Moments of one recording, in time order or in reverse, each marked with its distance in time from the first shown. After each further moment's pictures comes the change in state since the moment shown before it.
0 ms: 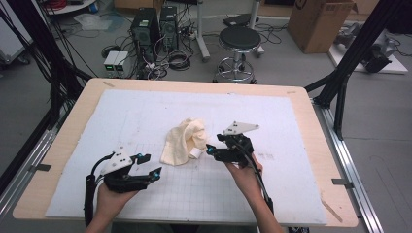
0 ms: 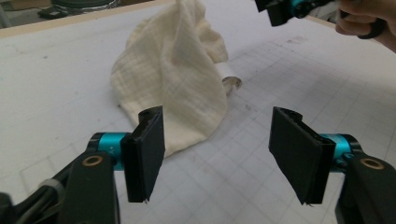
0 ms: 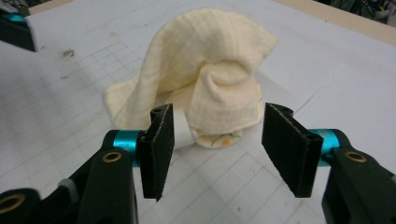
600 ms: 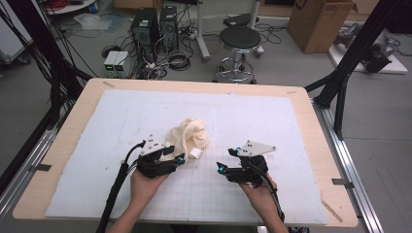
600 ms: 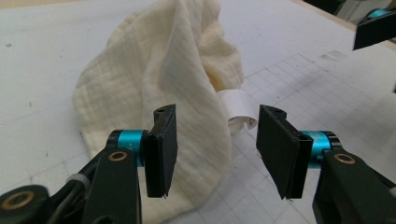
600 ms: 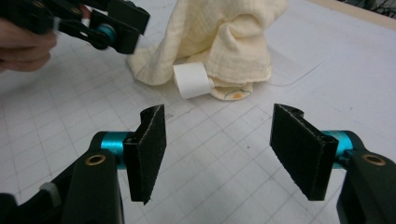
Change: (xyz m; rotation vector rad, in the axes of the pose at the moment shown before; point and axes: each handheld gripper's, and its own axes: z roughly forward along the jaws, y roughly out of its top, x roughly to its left) left arm -0.013 0.016 0.075 0.073 0.104 -0.111; right arm 0.007 -0.041 -0.032 -0.029 0.023 -0.045
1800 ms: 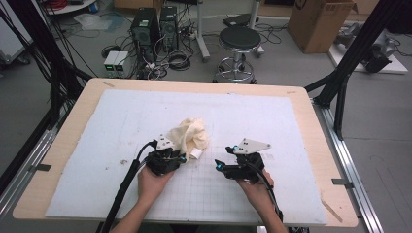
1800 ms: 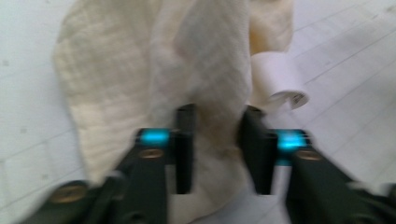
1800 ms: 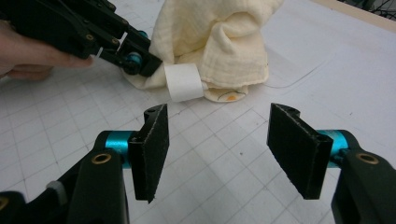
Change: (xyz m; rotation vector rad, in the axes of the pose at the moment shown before) left arm 0.007 -0.007 0.028 0.172 0.066 0.032; right arm -0.005 0.000 0.014 0.018 -0.012 -0.030
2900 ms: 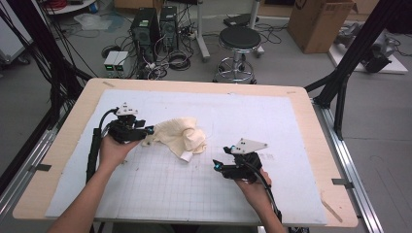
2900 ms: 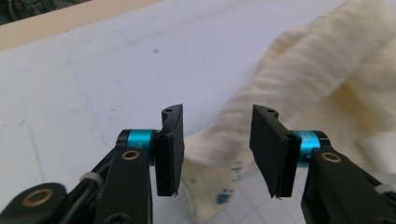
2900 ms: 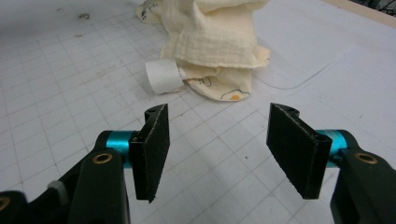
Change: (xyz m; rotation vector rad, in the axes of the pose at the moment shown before) left arm 0.103 0.046 -0.053 -0.042 0.031 0.048; right arm 0.001 0.000 0.006 0.007 0.009 0.001
